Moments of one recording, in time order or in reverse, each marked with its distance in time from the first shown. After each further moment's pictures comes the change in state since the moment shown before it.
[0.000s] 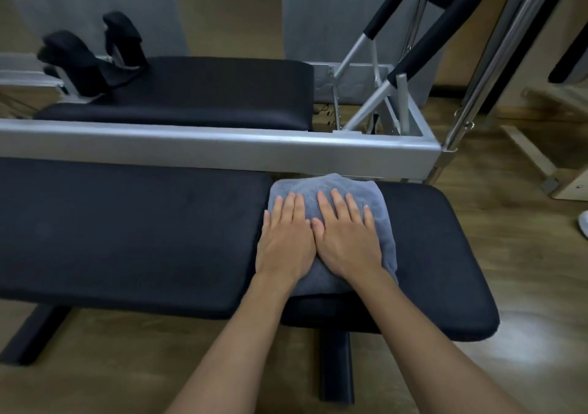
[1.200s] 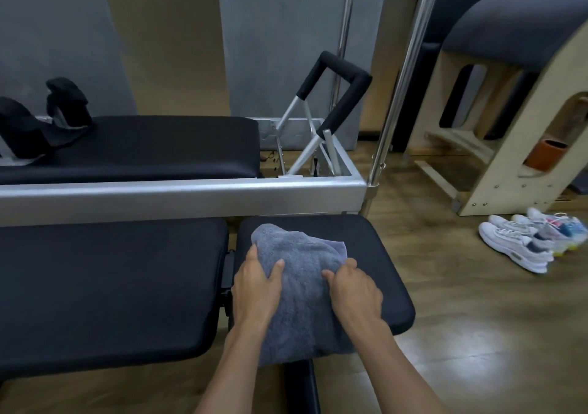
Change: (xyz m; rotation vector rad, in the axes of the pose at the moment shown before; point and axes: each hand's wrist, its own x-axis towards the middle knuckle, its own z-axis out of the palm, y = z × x) left_hand -0.049 0.040 -0.044 -0.672 0.120 -0.213; right_hand -0.081 0.027 -0.062 0.127 0.058 0.586
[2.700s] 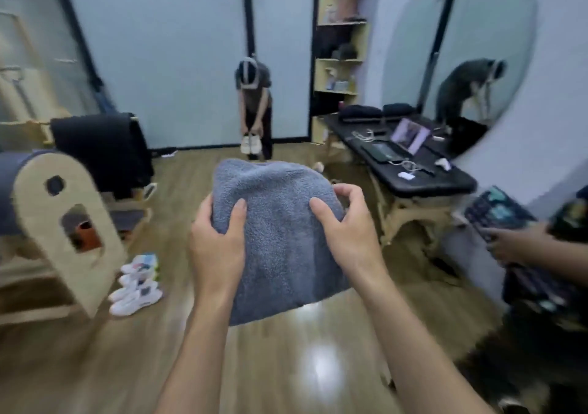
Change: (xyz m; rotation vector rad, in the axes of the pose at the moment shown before) left_hand -0.339 0.660 -0.277 -0.703 -1.144 0.776; right_hand -0.463 -0.025 -0.719 0.474 1.377 0.781
